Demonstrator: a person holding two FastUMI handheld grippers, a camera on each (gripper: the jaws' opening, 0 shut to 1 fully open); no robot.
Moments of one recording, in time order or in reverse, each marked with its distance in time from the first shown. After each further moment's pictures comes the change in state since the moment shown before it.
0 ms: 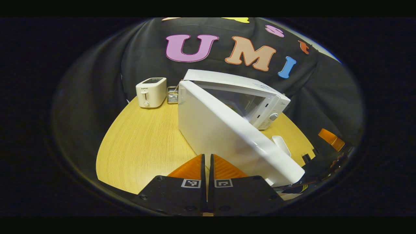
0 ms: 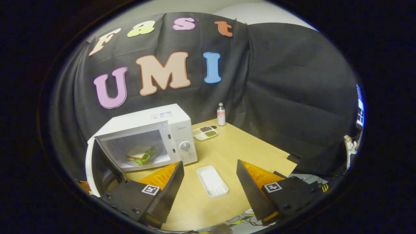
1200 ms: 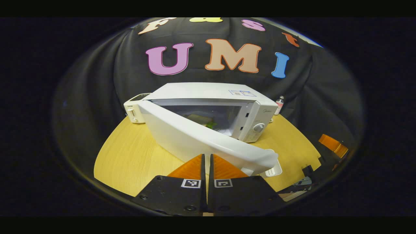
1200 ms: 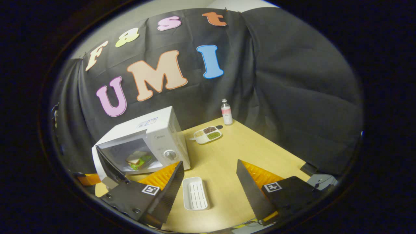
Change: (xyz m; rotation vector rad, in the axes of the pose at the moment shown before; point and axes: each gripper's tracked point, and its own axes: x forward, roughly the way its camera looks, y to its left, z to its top) left arm 0.033 -0.126 0.039 0.095 -0.104 0.085; right arm 0.086 -0.086 0.018 0.058 0.038 0.199
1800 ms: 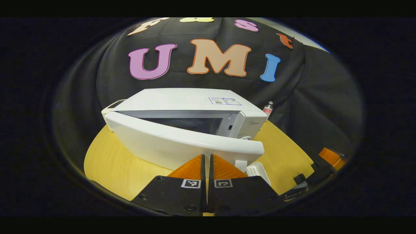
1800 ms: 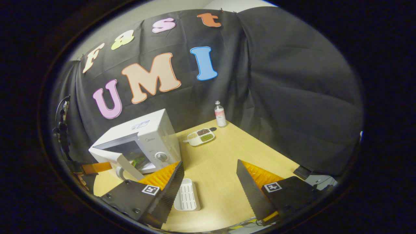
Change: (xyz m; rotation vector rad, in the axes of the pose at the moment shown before) left arm 0.053 -0.046 0.037 0.008 -0.039 -0.120; right arm 0.004 -0.027 0.007 0.010 -0.010 -0.021
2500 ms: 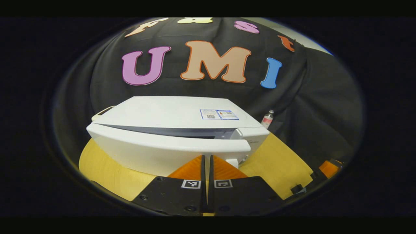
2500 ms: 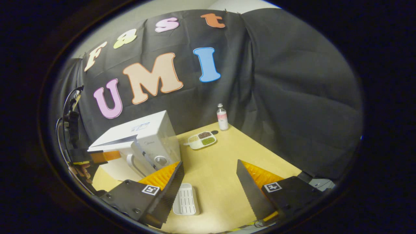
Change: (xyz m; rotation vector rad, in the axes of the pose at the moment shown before) left arm 0.051 -0.019 0.041 -0.030 -0.071 -0.005; right arm 0.020 0.005 0.009 -0.020 -0.019 0.007
